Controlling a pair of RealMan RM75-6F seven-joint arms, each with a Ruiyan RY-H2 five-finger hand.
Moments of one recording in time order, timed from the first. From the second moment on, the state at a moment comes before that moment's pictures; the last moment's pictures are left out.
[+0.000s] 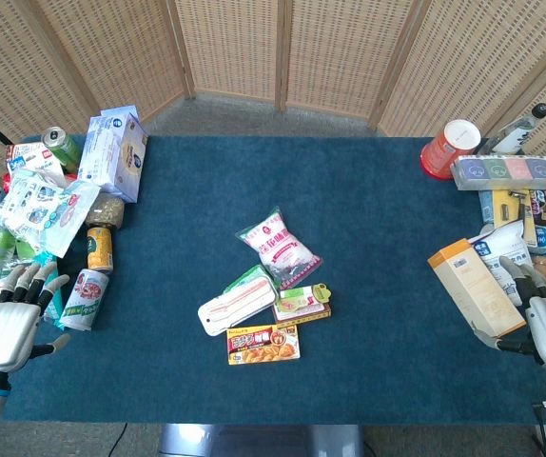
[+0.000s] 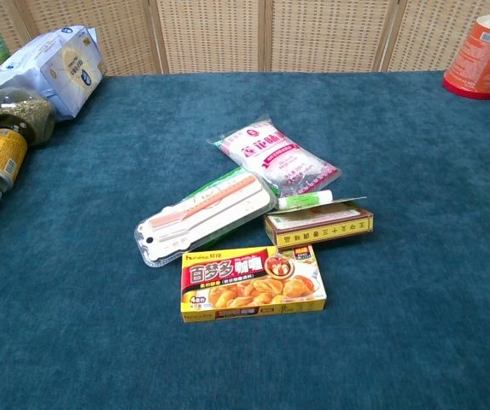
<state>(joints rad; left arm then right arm) -0.15 -1.13 0.01 -1.77 1.49 1.46 0.29 0.14 -0.93 0.10 -1.79 -1.37 1.30 0.25</state>
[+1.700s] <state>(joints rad) -0.79 -1.74 -0.20 -1.71 0.84 1.09 0.77 0.14 -0.91 0.11 -1.78 -1.38 1.30 0.29</state>
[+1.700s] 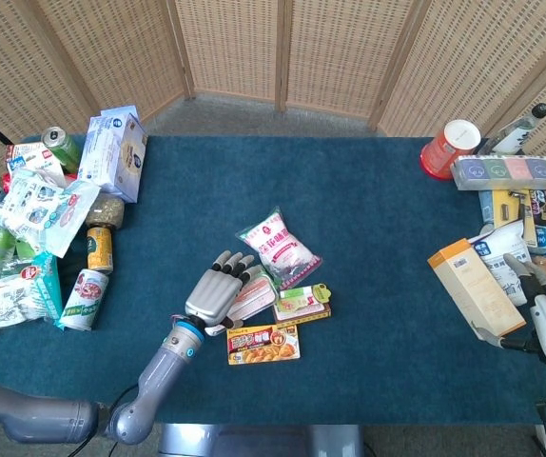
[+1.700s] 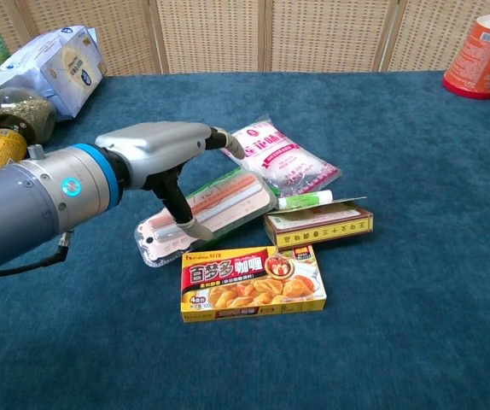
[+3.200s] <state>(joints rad) -0.82 -1.73 -0.19 -1.70 0.93 1.22 0.78 0.14 -0.91 0.11 -1.78 -1.38 1.31 0.32</state>
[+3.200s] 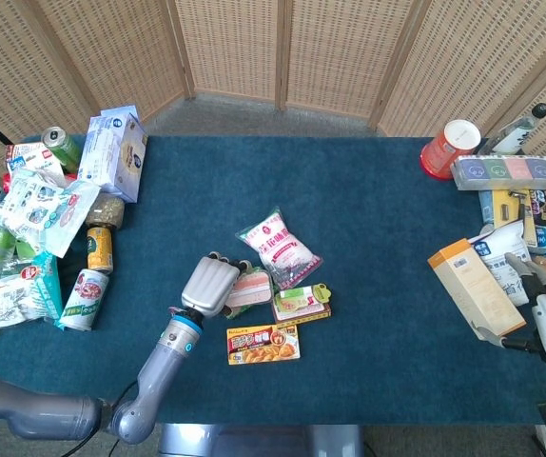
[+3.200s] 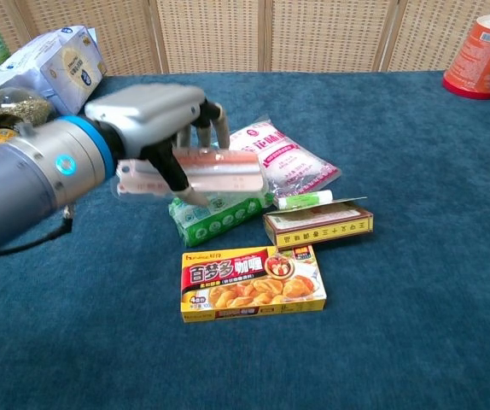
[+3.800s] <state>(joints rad) -0.84 -1.53 -0.30 -1.97 0.93 1.33 0.89 0.14 -0.90 0.10 -1.79 -1.39 1.31 0.31</state>
